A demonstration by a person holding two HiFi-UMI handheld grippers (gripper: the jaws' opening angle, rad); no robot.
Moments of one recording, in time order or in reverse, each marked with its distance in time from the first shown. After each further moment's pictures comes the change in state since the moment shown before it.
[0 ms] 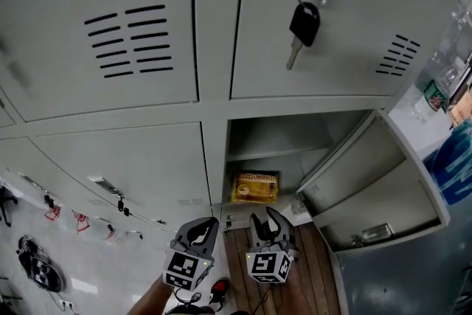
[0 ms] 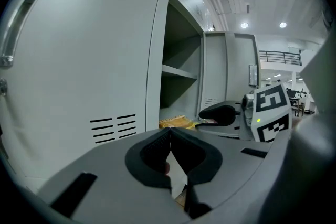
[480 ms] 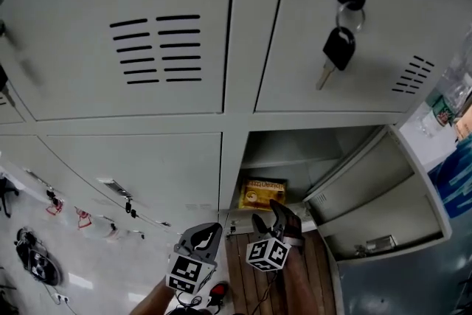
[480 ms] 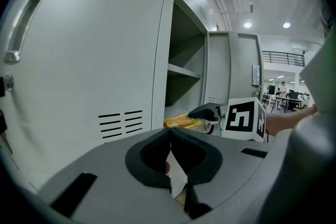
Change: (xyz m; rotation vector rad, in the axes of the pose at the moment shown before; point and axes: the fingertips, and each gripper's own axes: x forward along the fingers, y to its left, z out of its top) left arm -0.004 0.008 -0.007 -0.020 0.013 0.022; right arm 0.057 0.015 -0.030 -0.329 0.162 0.095
